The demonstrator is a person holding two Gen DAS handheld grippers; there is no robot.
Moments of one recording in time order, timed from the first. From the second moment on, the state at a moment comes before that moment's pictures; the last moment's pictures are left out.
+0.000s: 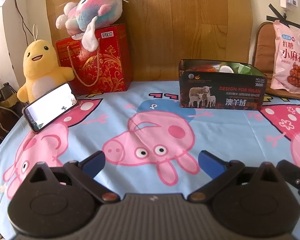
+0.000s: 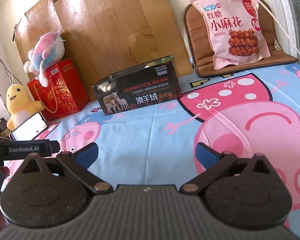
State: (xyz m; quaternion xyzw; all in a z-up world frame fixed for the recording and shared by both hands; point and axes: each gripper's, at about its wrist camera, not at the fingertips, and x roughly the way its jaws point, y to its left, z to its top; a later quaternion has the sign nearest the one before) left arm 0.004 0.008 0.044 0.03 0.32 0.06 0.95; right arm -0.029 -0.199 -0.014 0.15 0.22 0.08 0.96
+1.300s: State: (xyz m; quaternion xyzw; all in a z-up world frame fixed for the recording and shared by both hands) left arm 0.019 0.000 0.043 0.02 0.34 0.06 0.94; right arm -0.027 -0.211 -0.018 0.17 0.22 0.08 0.96
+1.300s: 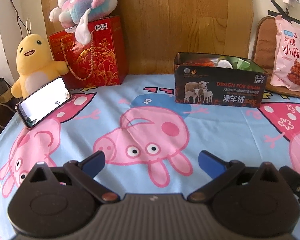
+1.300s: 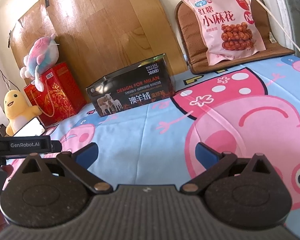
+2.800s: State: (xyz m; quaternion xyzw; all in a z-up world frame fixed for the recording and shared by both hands) left arm 0.015 -0.001 0.044 0.04 0.33 0.06 0.94; right arm -0.027 -0.208 -0.021 0.17 0.22 0.09 0.96
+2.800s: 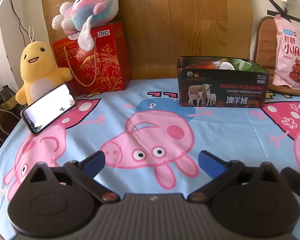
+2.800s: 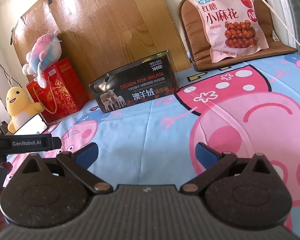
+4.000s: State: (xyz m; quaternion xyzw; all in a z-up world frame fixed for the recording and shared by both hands) left arm 0.014 -0.001 0.046 0.03 0.32 0.05 0.95; right arm -0.029 -0.208 -0.010 0.16 0.22 0.09 0.96
